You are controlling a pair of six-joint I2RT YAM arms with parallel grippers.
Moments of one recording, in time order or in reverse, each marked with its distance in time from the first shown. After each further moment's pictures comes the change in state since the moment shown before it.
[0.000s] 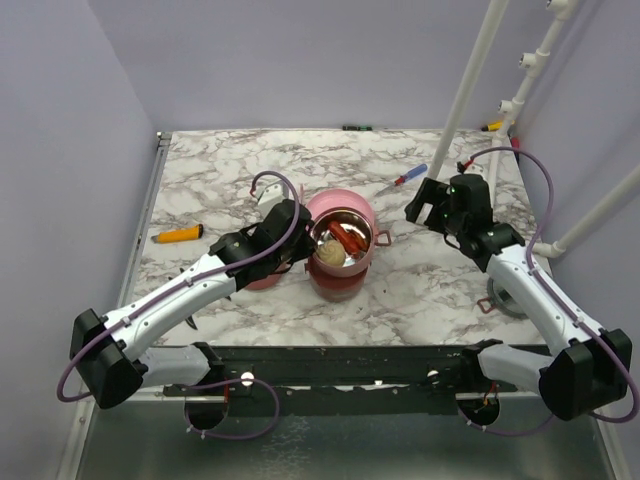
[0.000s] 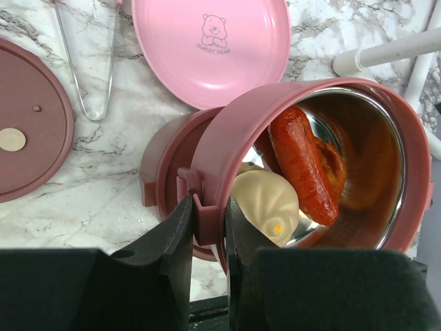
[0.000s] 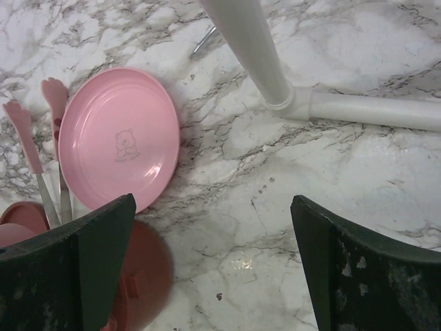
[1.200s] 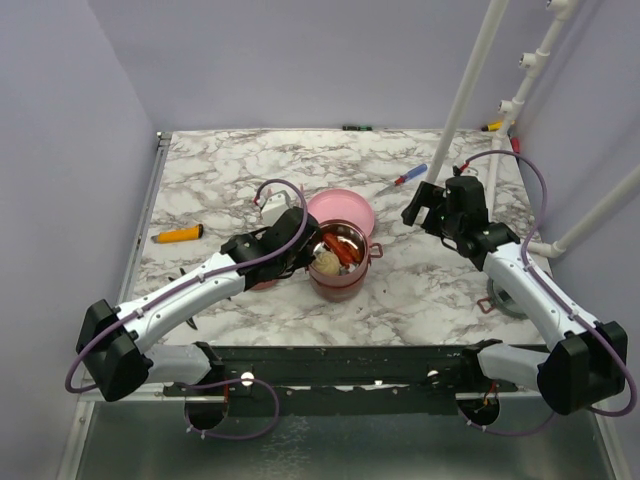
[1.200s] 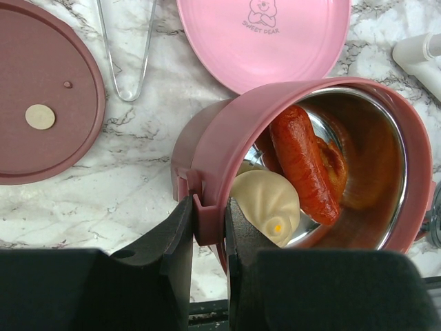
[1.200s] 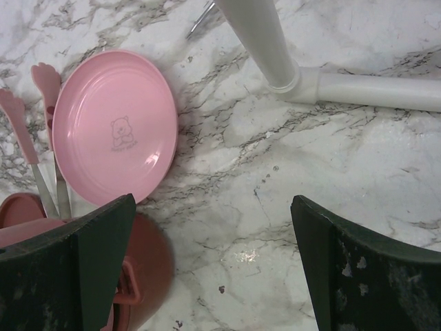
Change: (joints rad) left arm -0.021 0.052 -0.034 -0.055 -0.047 -0.039; right arm 0.000 0.016 -0.022 0.000 -0.024 0.026
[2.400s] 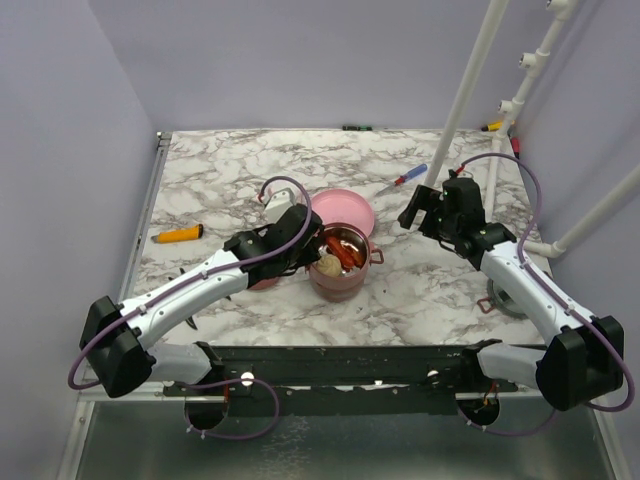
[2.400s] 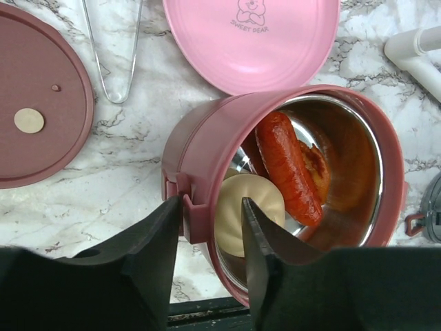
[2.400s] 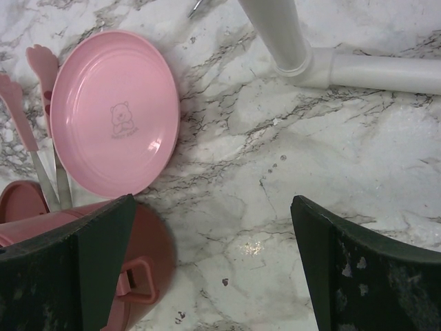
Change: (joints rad) left arm -0.006 0.024 0.022 0.002 0.011 0.011; right arm 0.000 0.023 -0.015 0.003 -0.043 0.015
